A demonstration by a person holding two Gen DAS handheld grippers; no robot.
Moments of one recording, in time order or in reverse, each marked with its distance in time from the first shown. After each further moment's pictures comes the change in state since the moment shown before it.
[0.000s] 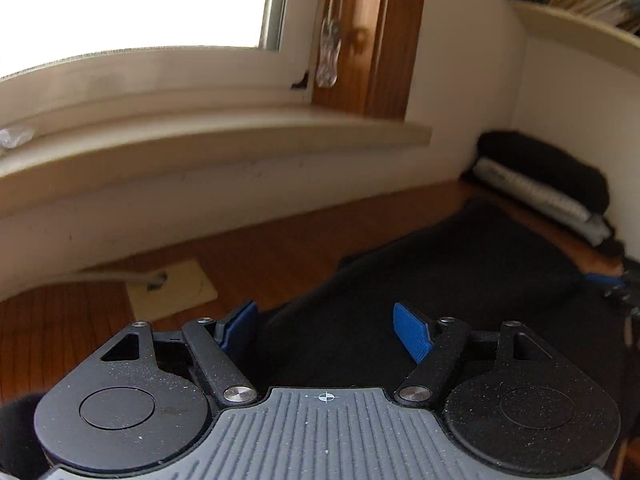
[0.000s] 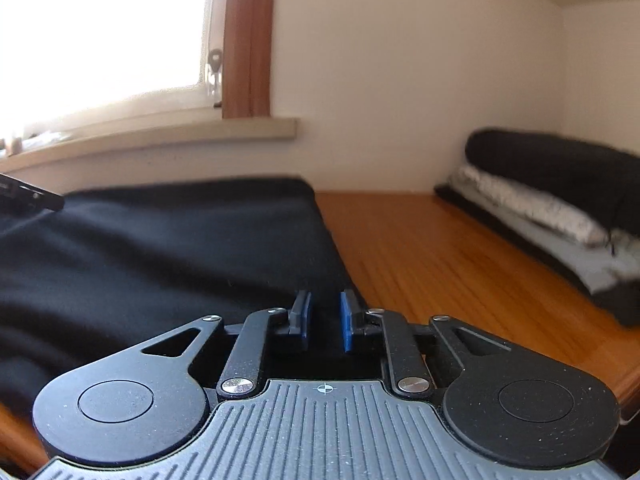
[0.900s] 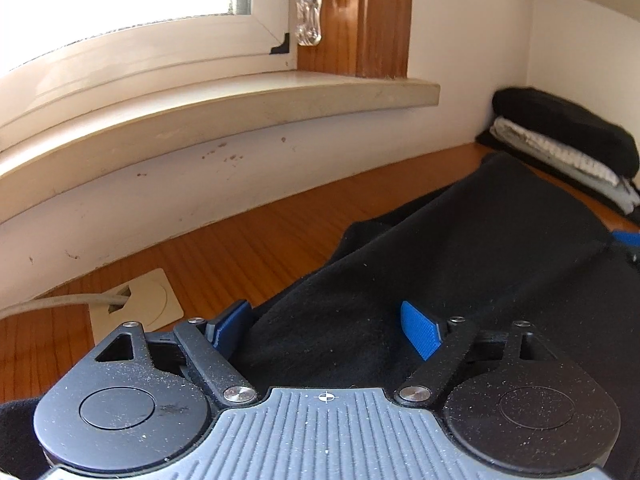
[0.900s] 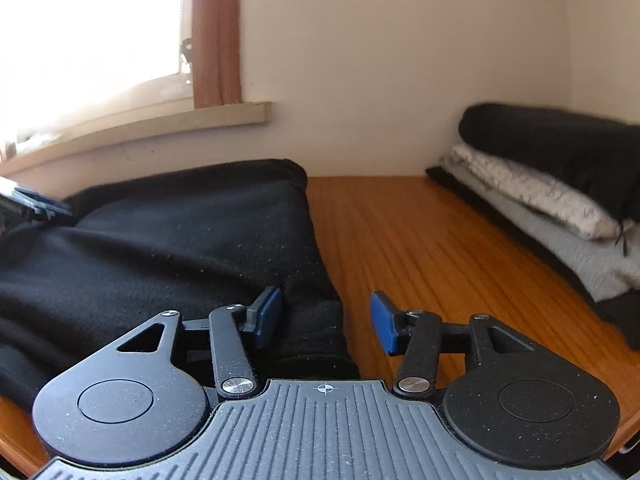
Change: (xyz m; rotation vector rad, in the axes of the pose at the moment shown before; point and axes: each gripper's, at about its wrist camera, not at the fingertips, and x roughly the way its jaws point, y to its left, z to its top) left arm 0.039 -0.021 0.012 0.057 0.074 0.055; right arm 0.023 -0.045 0.007 -0.004 0.045 0.007
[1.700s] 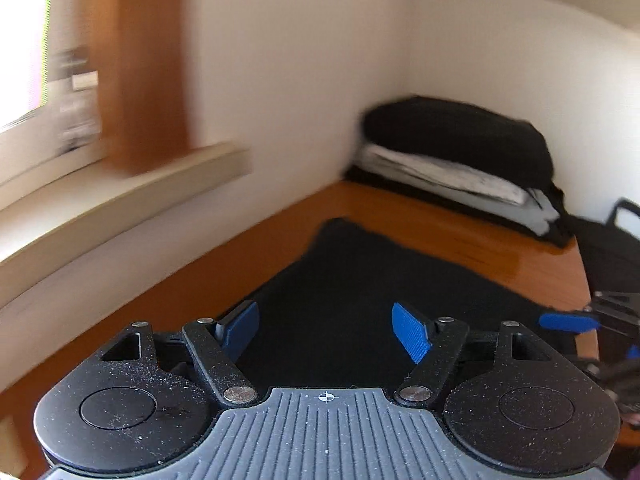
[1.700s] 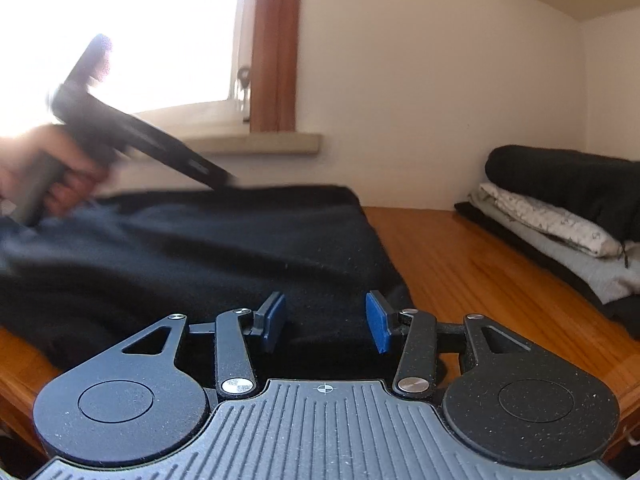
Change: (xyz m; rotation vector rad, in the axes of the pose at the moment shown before) left arm 0.056 -0.149 0.088 0.195 -0.028 -0.258; right arm -0.047 0.036 -0.015 -0.011 -0.110 0.052
